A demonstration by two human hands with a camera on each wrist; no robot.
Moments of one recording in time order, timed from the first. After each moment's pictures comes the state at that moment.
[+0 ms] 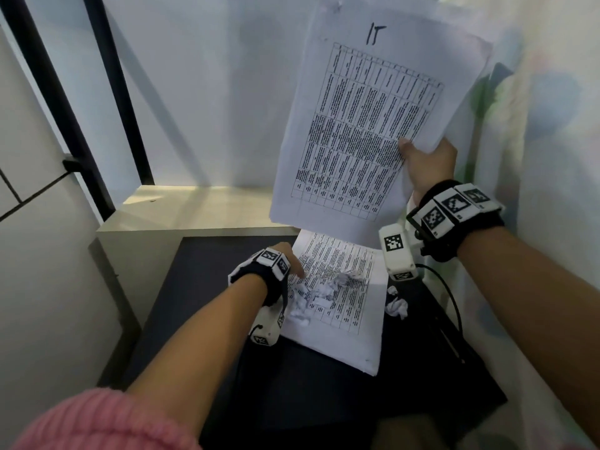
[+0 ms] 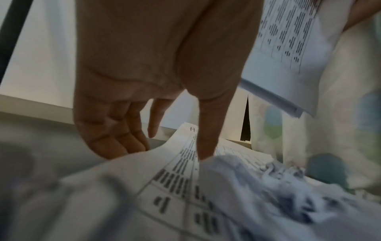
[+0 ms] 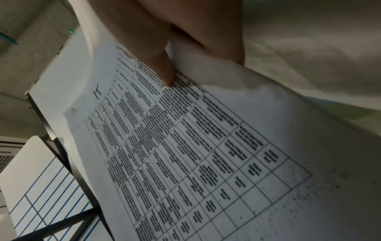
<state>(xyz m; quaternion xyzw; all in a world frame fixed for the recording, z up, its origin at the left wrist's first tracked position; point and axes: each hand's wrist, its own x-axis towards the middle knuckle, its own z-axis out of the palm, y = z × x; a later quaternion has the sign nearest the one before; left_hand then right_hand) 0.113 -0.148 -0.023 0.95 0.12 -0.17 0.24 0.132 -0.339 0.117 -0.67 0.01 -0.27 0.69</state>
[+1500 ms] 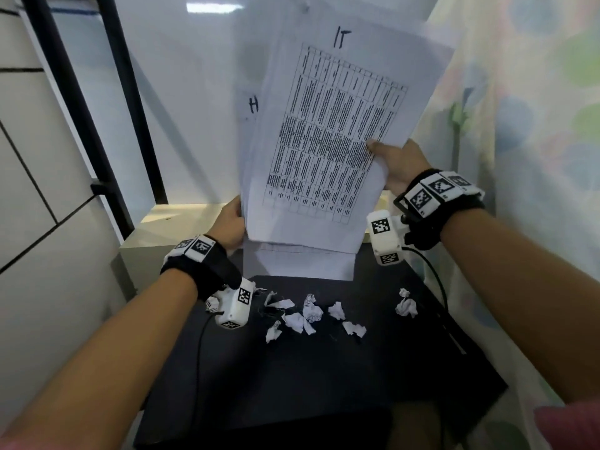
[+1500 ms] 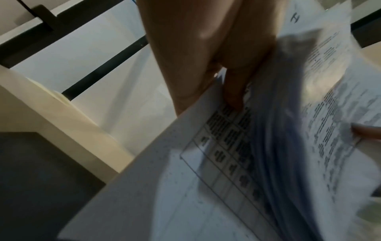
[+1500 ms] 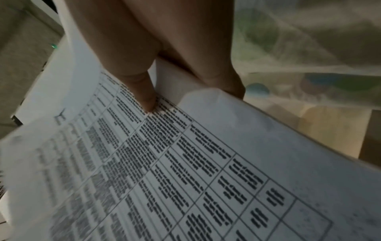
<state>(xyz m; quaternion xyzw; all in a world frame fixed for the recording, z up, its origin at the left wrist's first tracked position) 0.072 -0.058 0.043 0.73 -0.02 0.11 0.67 0.103 -0.309 0.151 -0.65 -0.04 -0.08 0.75</state>
